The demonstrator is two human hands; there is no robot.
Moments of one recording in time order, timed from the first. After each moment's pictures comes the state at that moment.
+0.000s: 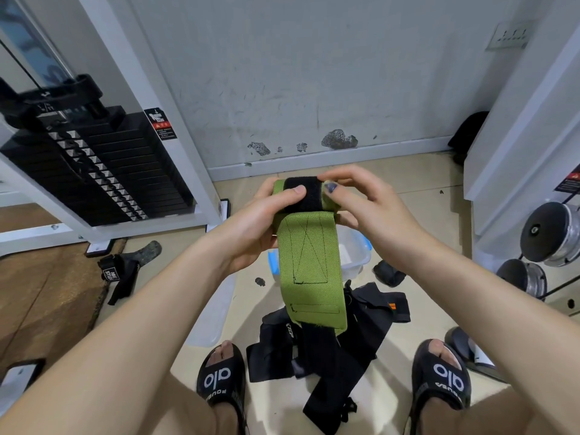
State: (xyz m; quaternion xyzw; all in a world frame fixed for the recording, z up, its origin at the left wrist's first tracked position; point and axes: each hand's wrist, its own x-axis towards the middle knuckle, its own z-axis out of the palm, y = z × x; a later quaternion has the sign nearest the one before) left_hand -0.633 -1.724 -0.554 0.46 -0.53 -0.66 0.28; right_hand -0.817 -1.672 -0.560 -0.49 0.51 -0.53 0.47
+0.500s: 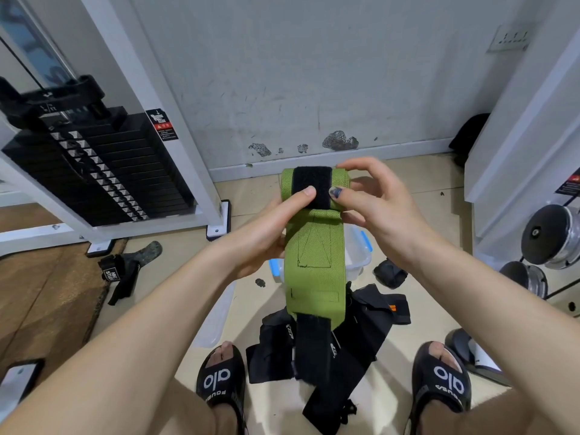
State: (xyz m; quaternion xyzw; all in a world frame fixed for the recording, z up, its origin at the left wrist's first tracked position) left_hand -0.641 -1.713 -0.553 0.46 -0.56 -0.65 0.21; right_hand -0.823 -1.674 -0.560 -0.45 0.51 -0.56 0.47
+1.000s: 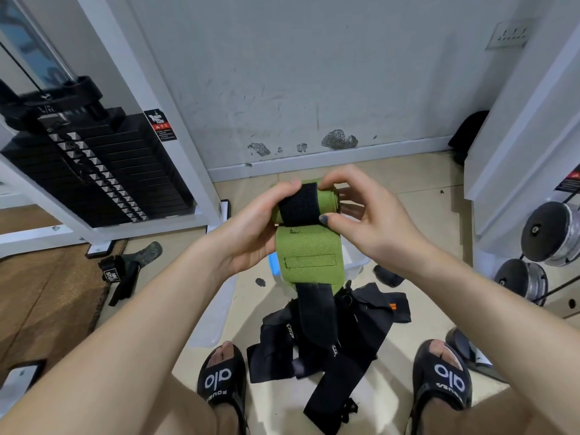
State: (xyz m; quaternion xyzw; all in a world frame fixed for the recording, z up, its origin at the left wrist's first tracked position) left_hand -0.637 -1.721 -0.549 0.42 -0.48 -0.73 0.26; right_hand -0.822 -1.667 -0.569 -0.65 0.49 -0.48 0.32
